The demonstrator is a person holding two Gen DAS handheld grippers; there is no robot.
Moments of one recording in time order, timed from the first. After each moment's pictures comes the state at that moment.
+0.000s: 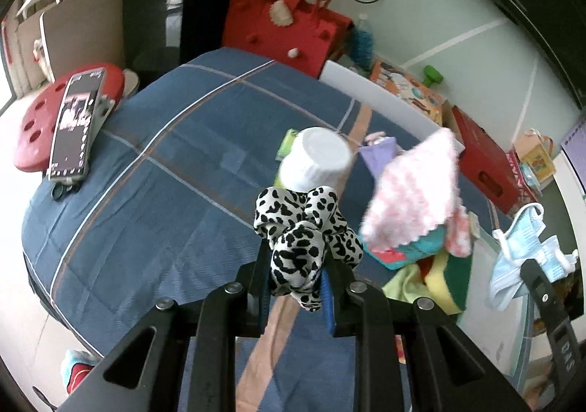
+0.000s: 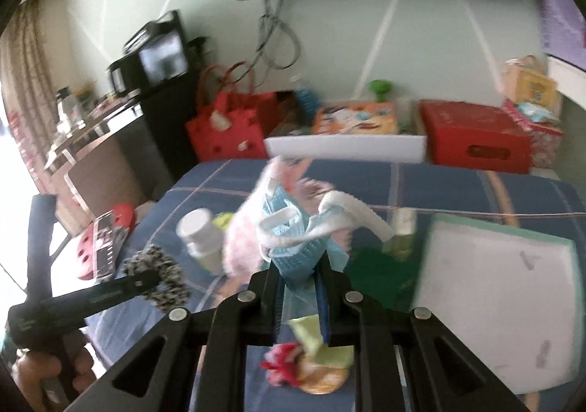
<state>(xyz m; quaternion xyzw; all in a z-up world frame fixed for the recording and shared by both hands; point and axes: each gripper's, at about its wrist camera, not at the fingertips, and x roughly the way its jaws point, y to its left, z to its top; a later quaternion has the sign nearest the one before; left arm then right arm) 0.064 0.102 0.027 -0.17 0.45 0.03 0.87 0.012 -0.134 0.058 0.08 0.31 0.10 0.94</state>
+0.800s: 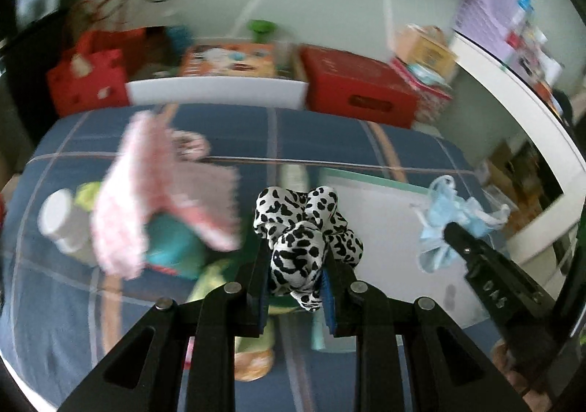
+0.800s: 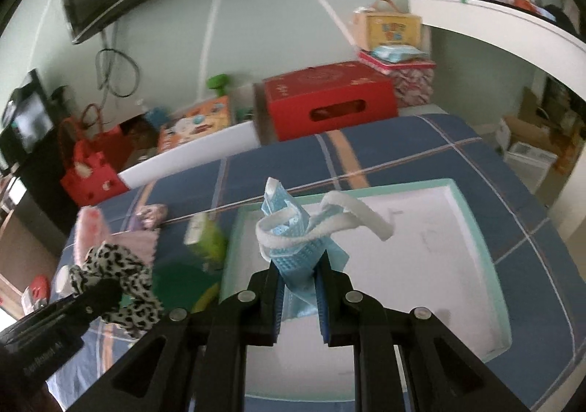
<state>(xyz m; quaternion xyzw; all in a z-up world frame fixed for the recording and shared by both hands) 0.099 -0.131 0.031 0.00 0.44 -0.18 0.88 0.016 -0.294 0.027 0.17 0.36 -0.12 0.91</state>
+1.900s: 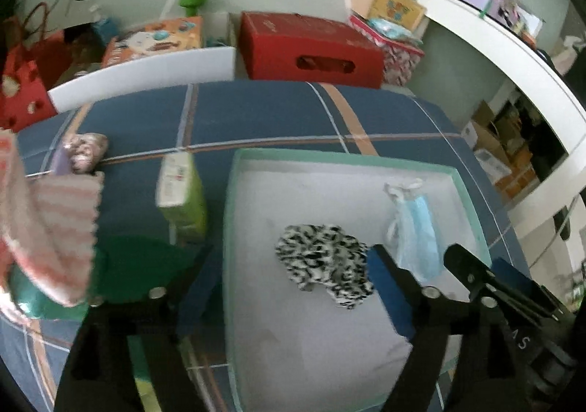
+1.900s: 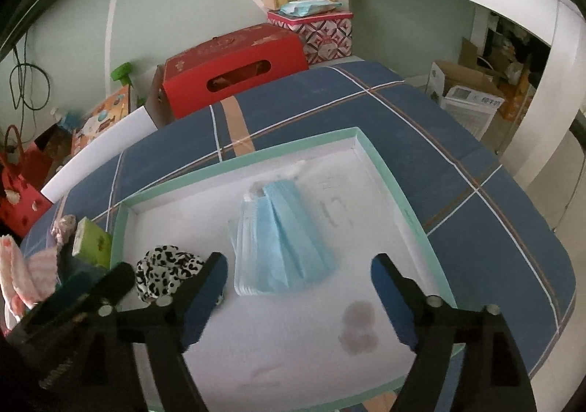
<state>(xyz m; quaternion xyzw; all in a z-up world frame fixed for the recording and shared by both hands) 0.132 -0.208 -0.023 0.04 0.46 -0.22 0.86 0.015 -0.365 -0.023 0.21 0.43 -0.23 0.85</state>
